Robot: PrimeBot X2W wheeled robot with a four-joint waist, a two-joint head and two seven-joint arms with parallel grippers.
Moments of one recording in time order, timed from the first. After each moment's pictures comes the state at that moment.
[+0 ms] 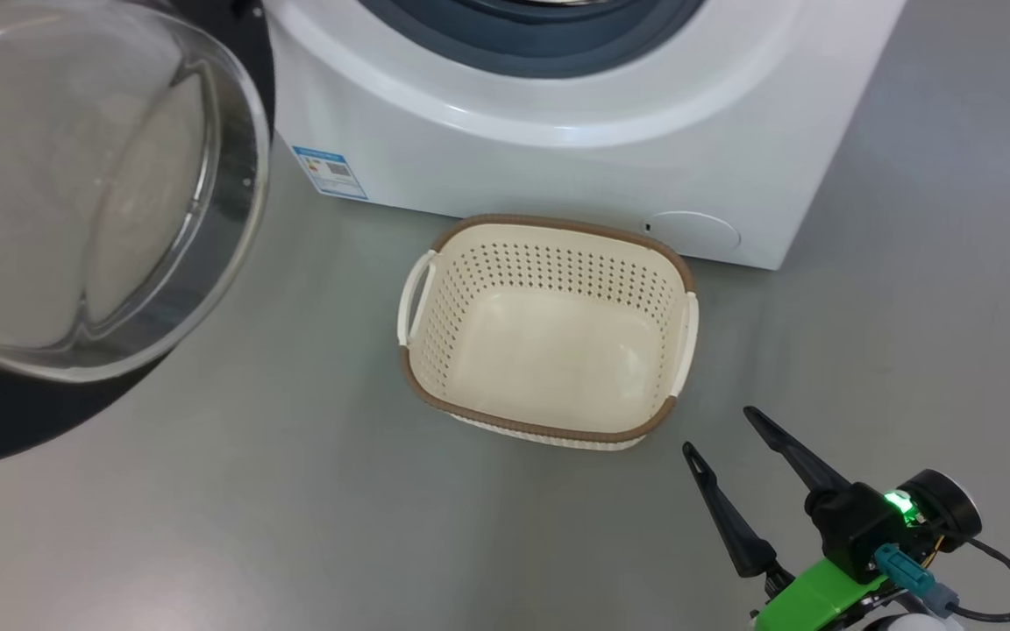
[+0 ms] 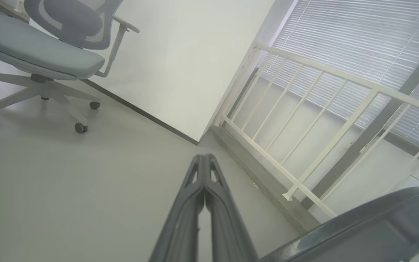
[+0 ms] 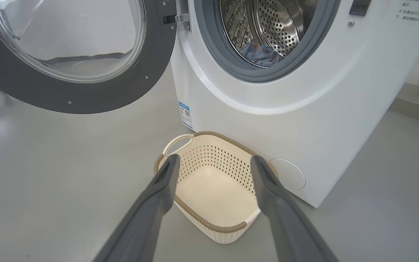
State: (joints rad) left arm -0.45 0.56 0.55 0.47 -1.00 0.02 -0.09; right arm -0.05 -0.19 0.22 0.01 0.04 0.13 -0.14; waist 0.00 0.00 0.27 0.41
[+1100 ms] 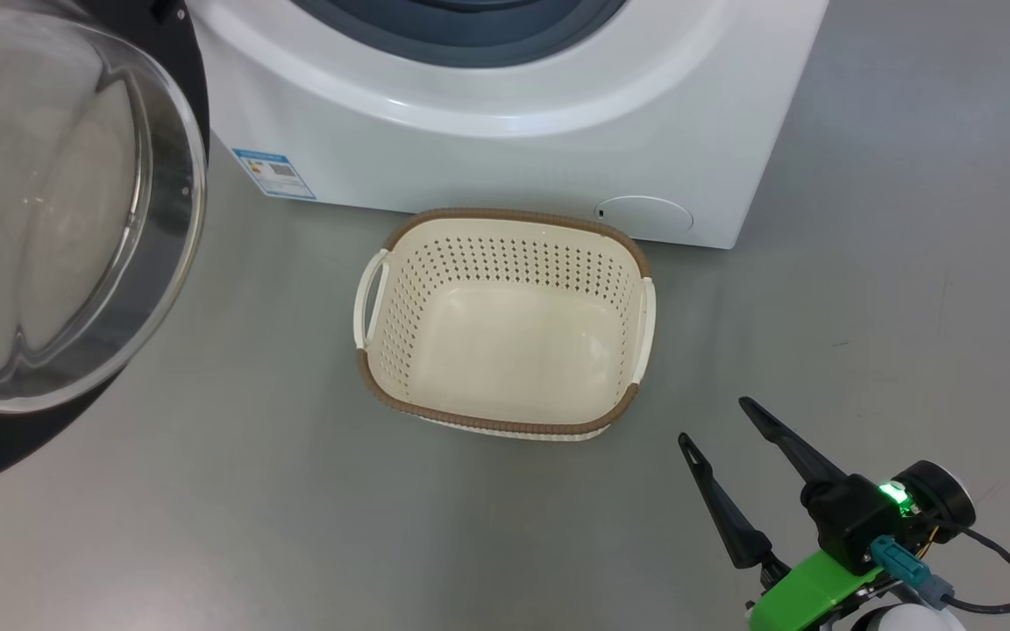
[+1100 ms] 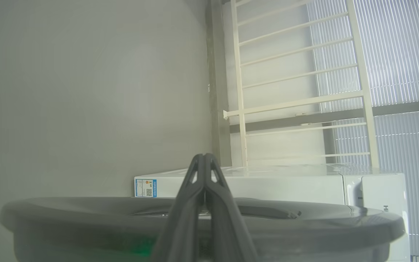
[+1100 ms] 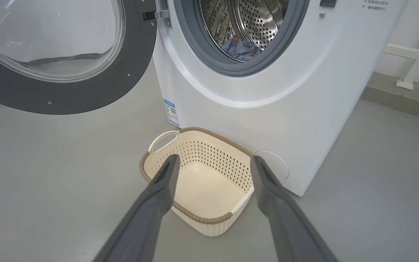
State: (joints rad) left arm -0.77 0.65 0.68 1.04 -1.36 -0.05 0.52; right arm -0.08 -0.18 0.22 0.03 0.04 0.13 -0.16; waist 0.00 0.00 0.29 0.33
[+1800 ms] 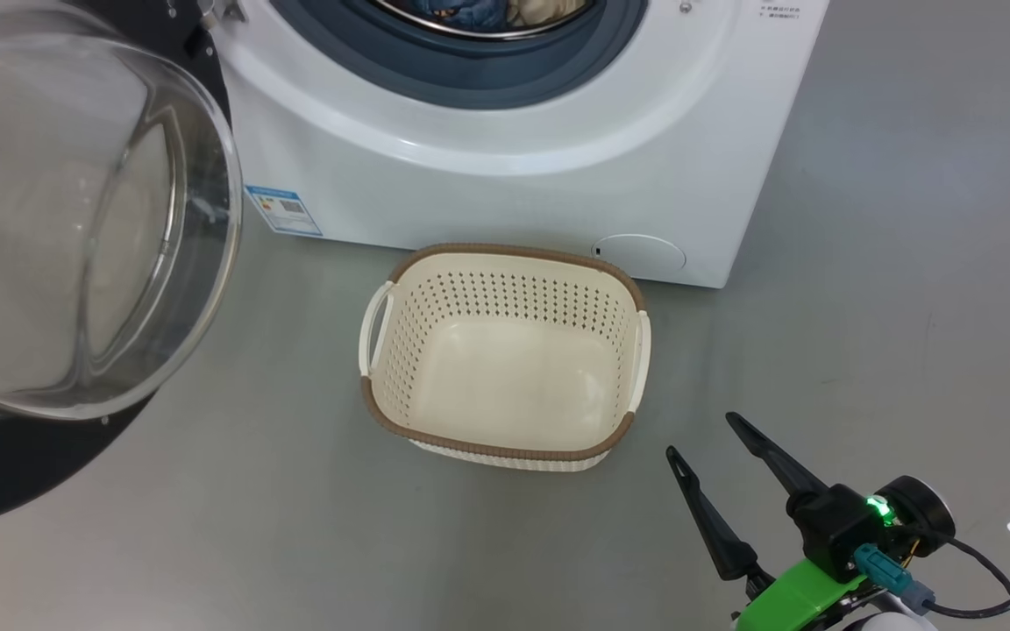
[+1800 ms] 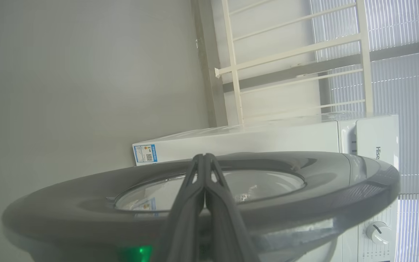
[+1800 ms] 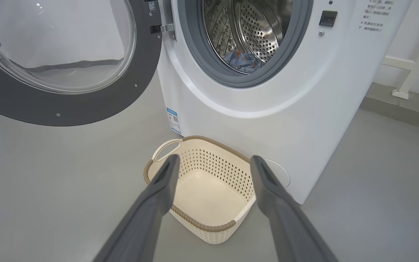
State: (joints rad) left arm -0.67 0.61 0.63 0.93 -1.37 -0.09 0.71; right arm -0.08 -0.15 0.23 0.09 0.04 0.13 -0.18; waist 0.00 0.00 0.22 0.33
